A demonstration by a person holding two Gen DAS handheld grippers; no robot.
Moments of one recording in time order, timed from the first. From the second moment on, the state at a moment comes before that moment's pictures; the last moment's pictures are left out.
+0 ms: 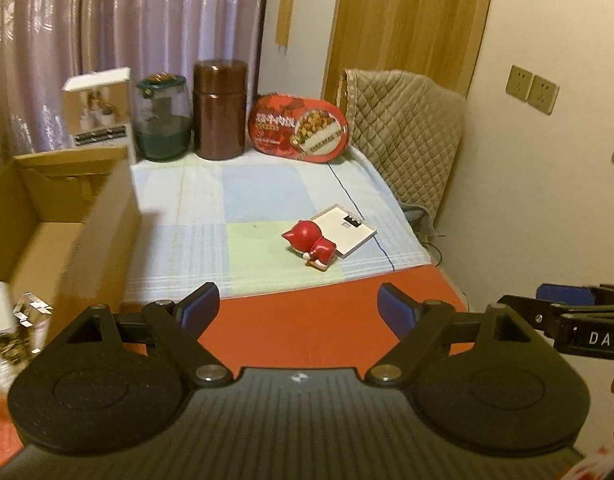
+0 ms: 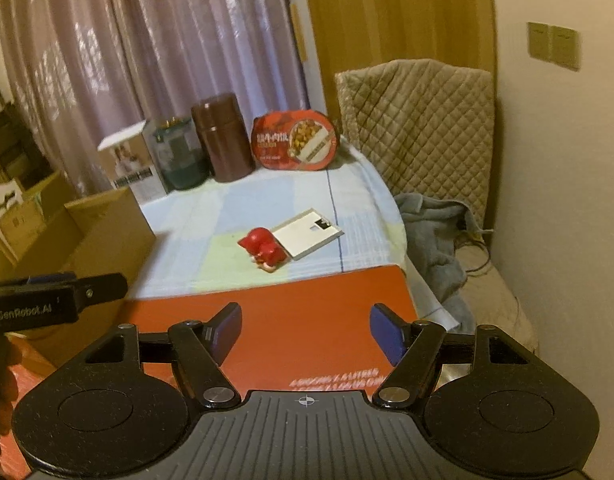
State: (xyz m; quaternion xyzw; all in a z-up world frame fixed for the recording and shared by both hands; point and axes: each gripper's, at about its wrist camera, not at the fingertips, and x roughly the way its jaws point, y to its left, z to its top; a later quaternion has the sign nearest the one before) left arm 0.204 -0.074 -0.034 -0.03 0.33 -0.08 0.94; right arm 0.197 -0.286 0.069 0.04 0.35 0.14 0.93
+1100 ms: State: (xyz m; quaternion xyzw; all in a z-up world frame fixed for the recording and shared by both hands) left arm 0.423 -0.122 -0.151 0.18 0.40 -0.25 0.86; right arm 0.391 -0.275 -0.038 -0.07 0.38 0.23 0.89
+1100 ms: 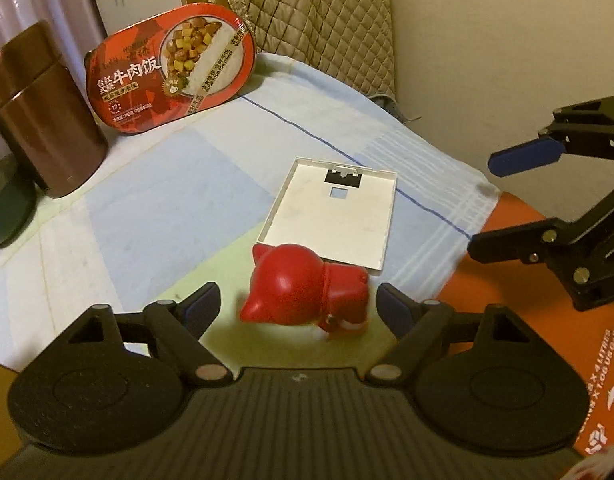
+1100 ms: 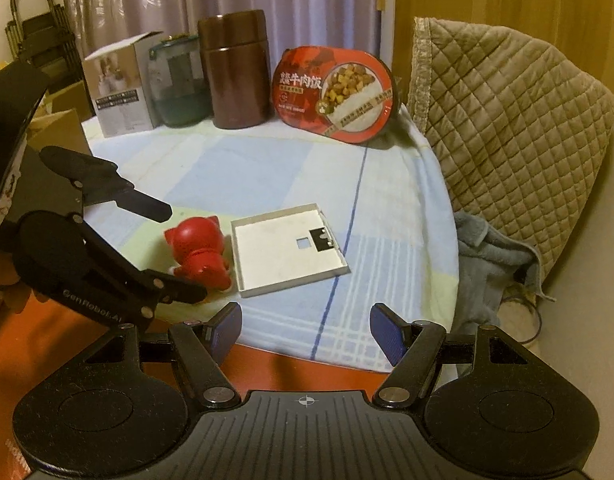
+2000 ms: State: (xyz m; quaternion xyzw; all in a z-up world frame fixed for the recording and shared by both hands) left arm 0.435 -0.053 -0.127 0.08 0.43 -0.17 0.88; right arm 0.449 -0.228 -0.062 -0.10 0.36 0.27 0.89
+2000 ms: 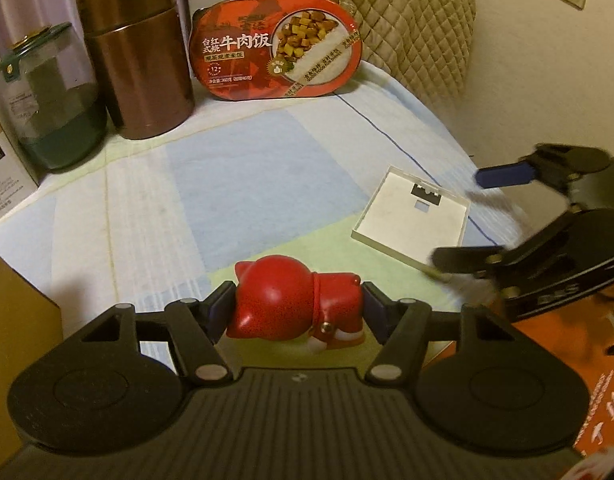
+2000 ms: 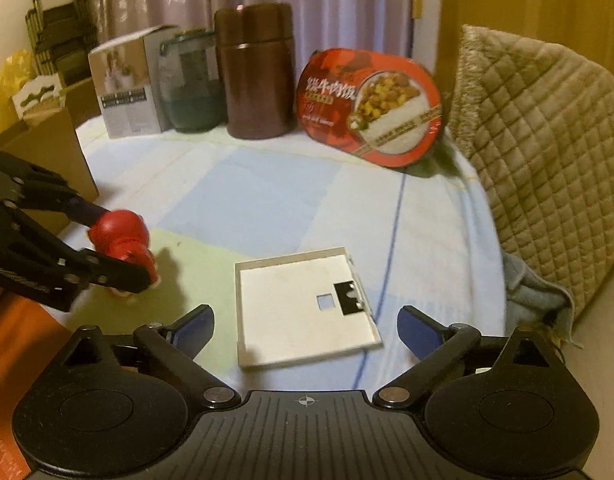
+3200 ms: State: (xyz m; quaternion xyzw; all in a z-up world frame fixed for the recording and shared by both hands) left arm 0.317 -0.043 -0.046 0.04 0.40 -0.16 0.90; right arm 0.316 -0.204 -0.015 -0.03 0.41 0.23 0.88
